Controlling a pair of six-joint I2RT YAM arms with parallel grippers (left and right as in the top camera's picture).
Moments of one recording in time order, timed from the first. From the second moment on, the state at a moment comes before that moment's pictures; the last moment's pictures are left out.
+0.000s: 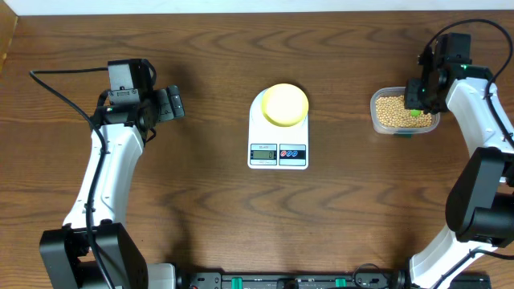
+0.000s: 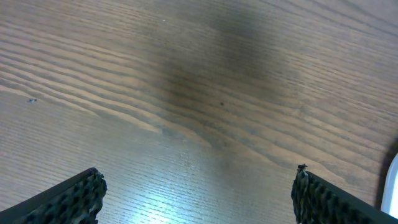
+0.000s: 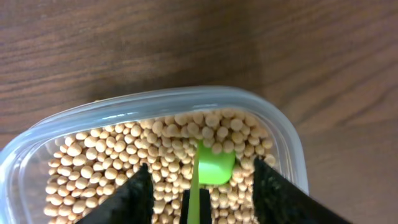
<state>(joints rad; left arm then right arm) 0.09 1.55 1.15 -0.55 -0.04 -0.15 -0.14 1.91 1.46 -0.76 0.04 0.02</state>
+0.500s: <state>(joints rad) 0.09 1.55 1.15 -0.55 -0.04 -0.15 -0.14 1.91 1.59 -0.89 0.05 0.05</state>
